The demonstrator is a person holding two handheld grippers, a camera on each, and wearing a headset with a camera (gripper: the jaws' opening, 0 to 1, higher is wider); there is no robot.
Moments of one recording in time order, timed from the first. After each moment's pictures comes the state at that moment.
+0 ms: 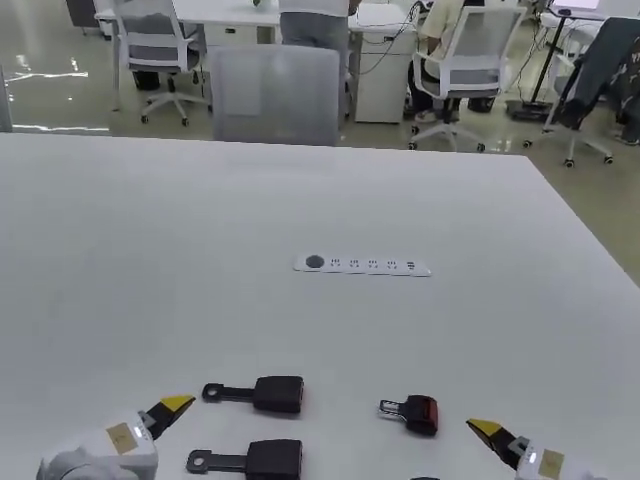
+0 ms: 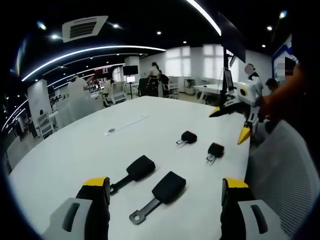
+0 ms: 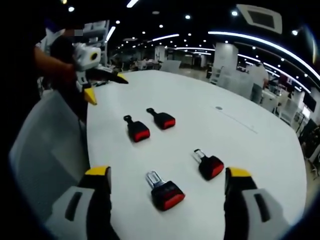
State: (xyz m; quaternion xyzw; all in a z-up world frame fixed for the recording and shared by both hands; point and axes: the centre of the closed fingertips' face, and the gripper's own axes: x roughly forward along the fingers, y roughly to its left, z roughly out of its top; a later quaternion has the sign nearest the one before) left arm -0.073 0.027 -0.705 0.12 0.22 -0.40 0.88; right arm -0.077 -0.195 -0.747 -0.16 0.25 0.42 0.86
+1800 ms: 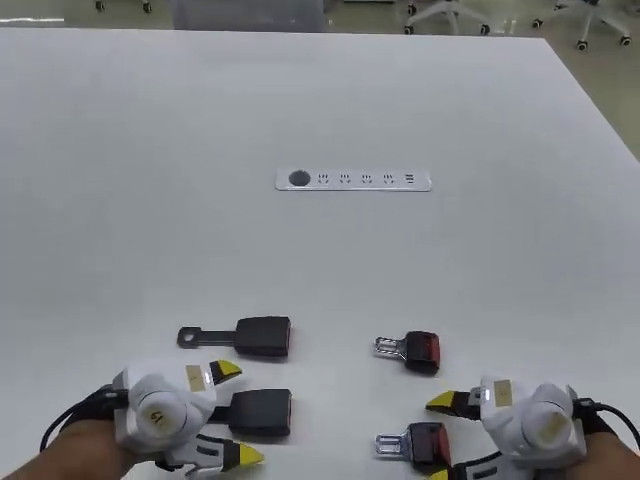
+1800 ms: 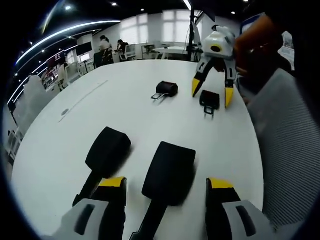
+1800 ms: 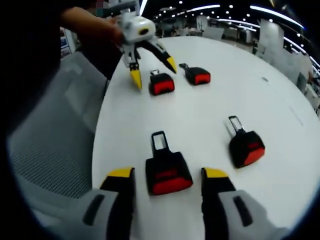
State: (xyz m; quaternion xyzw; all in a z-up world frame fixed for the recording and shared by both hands) left arm -0.035 -0.008 -0.830 0.23 0.33 -0.53 0.75; right arm -0.080 -0.199 -0.836 -0.23 0.37 0.57 0.70
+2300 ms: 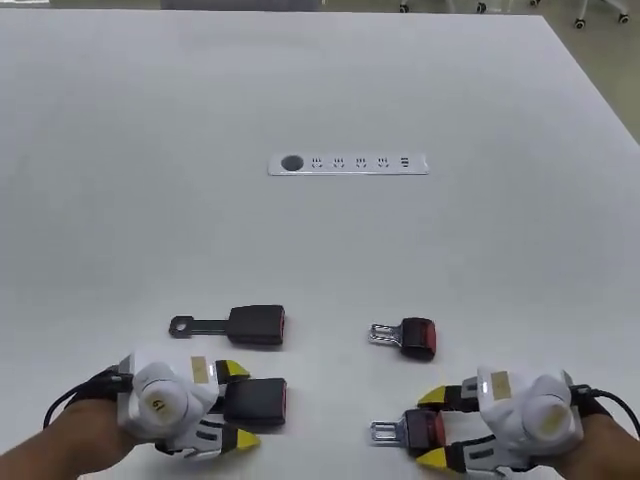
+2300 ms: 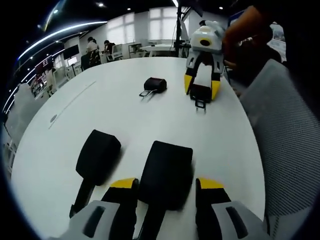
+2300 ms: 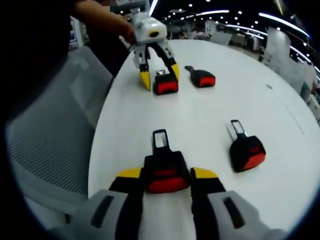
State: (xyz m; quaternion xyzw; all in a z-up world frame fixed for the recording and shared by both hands) left arm -0.039 -0.012 -0.839 0.25 0.33 -0.56 0.71; right arm -0.078 -0.199 -0.839 -0.24 0.34 0.59 0.70
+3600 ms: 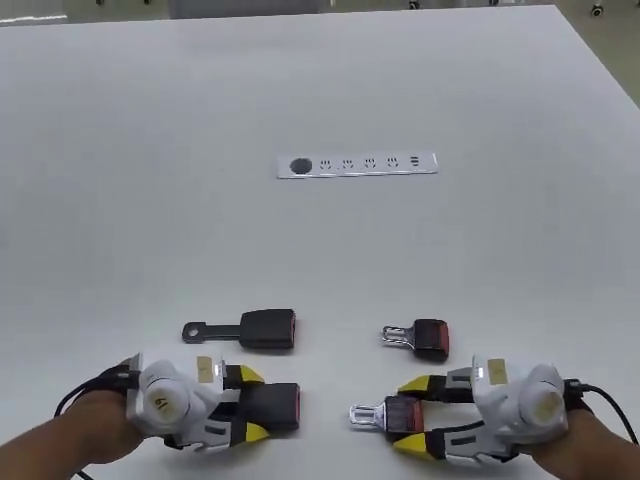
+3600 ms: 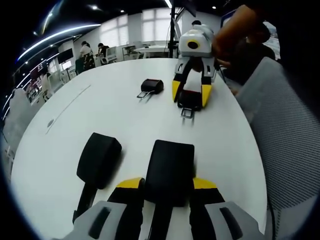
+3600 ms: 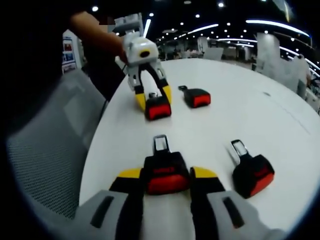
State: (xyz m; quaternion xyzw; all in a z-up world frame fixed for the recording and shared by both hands) left arm -0.035 -0.014 -0.834 0.26 0.32 -0.59 0.70; right arm -0.059 -0.155 -0.835 -0.15 0.29 0.60 0.73
